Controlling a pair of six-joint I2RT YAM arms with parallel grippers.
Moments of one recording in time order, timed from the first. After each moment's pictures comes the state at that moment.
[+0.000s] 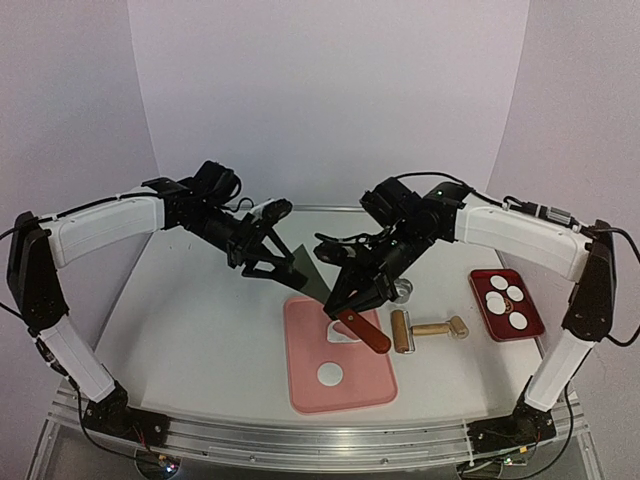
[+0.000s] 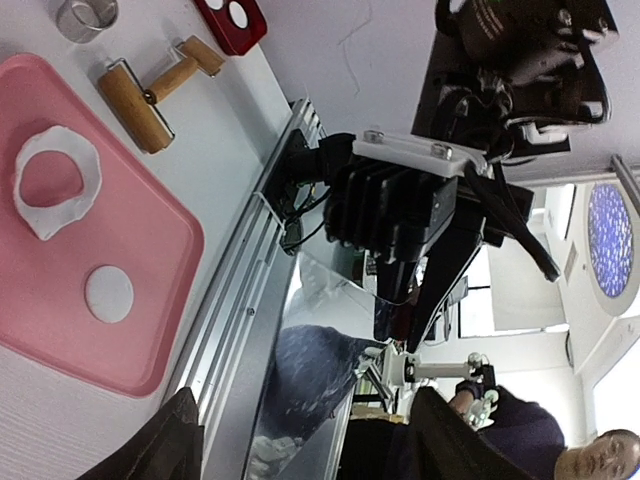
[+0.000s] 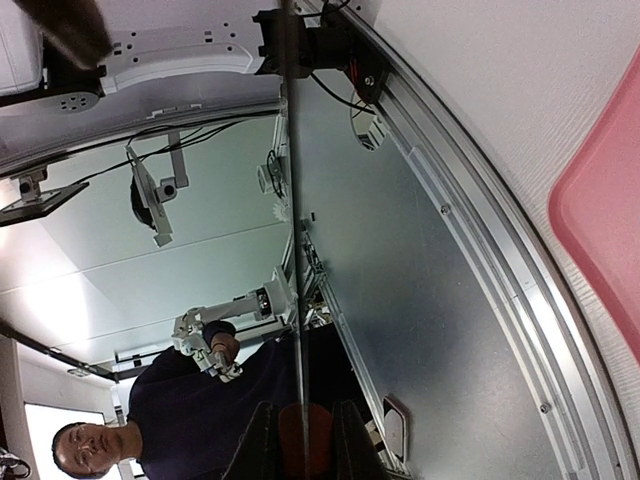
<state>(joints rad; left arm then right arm) -0.63 1.63 1.39 -0.68 1.18 -0.37 0.84 1.74 1.57 -0.97 -1.14 0.50</state>
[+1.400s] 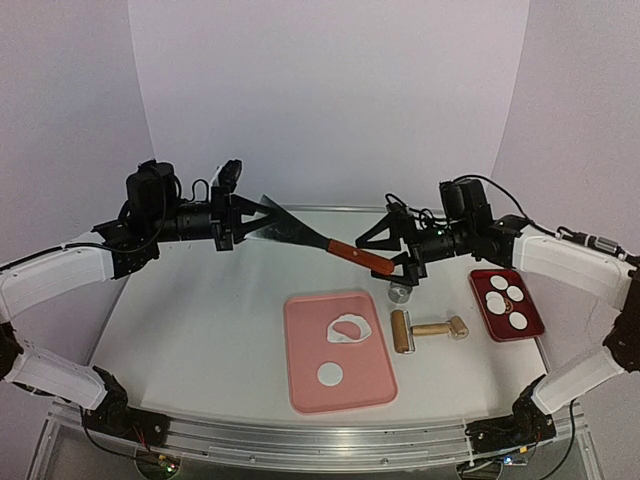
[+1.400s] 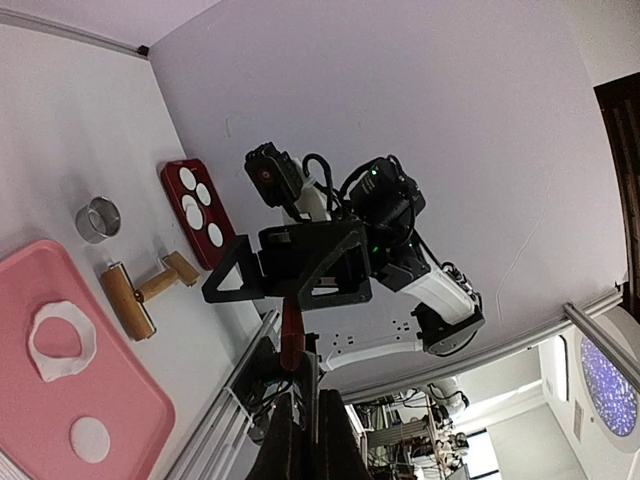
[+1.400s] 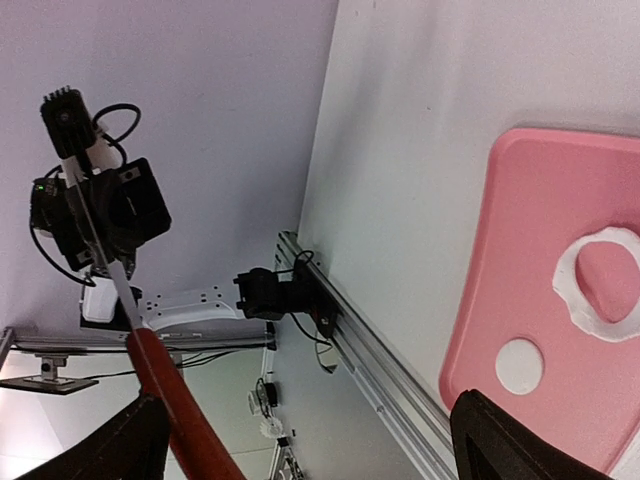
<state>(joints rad) -0.65 1.24 0.98 0.21 0.75 -1.07 0.58 1.42 1.09 -0.24 -0.82 0.90</state>
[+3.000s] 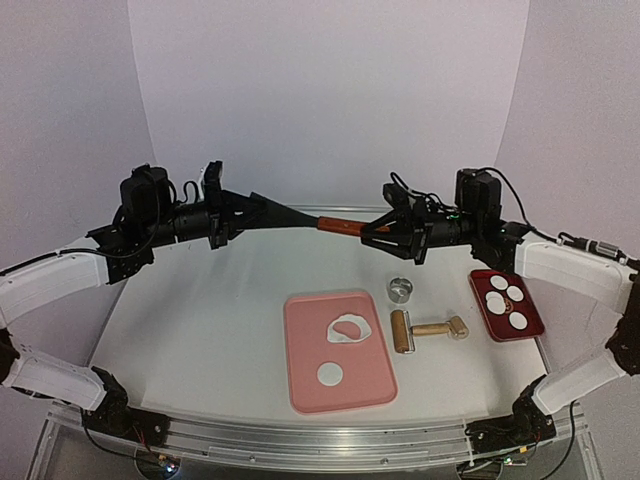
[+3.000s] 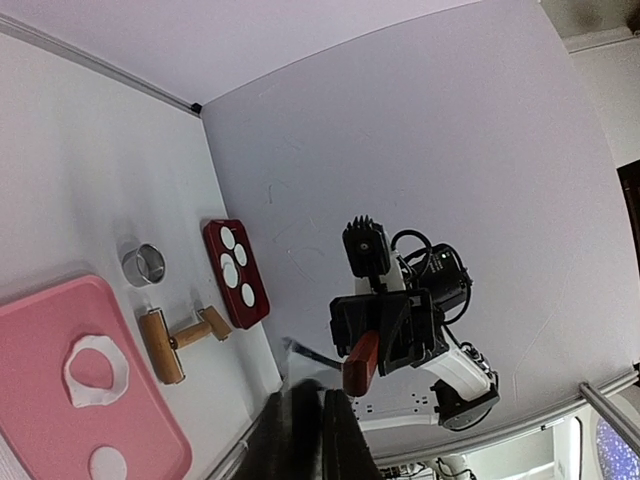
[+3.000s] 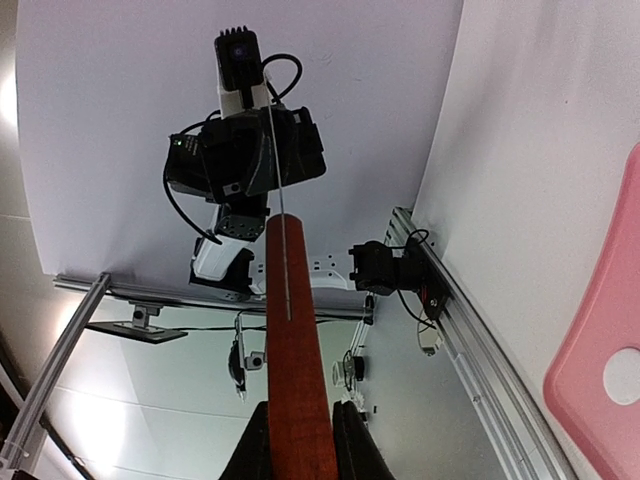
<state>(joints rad) -0.64 1.20 0.93 0.20 0.53 -1.14 0.58 1.39 1.04 0.18 -1.03 1.22</state>
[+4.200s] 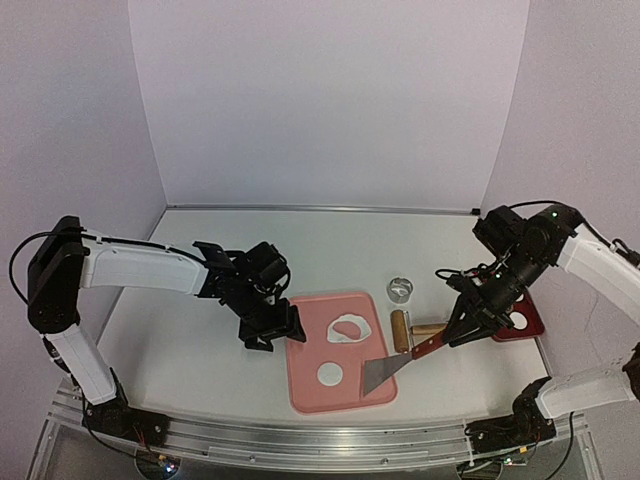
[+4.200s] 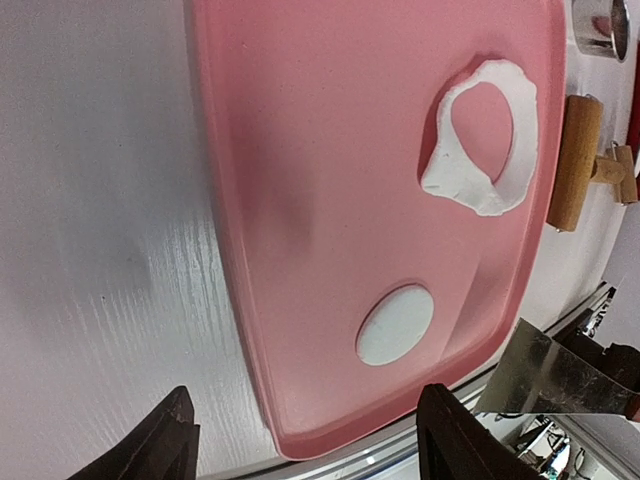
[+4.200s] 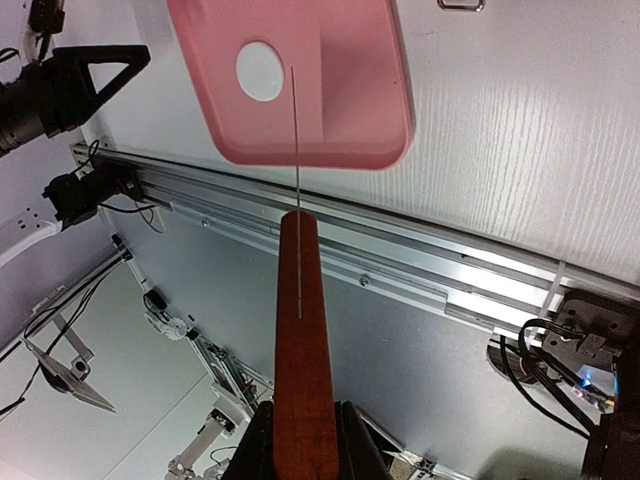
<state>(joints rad) -0.95 1.69 1.12 -0.57 0.27 -1.05 0.53 1.20 1.17 -1.39 -0.66 0.60</state>
